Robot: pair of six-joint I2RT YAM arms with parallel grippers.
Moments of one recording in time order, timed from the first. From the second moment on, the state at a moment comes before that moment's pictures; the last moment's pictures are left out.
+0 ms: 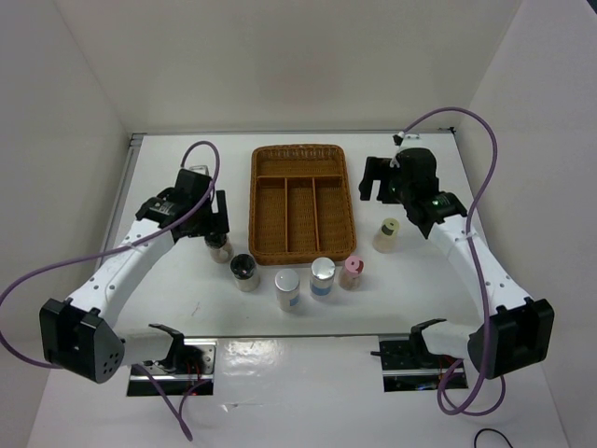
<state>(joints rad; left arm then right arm) -0.31 1.24 1.10 -0.80 -0.22 -0.40 0.27 1.23 1.11 -0.41 0.04 0.25</state>
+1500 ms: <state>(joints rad) -0.30 1.33 1.09 -0.75 -0.20 -0.40 0.27 1.23 1.07 -0.40 0.11 0.26</state>
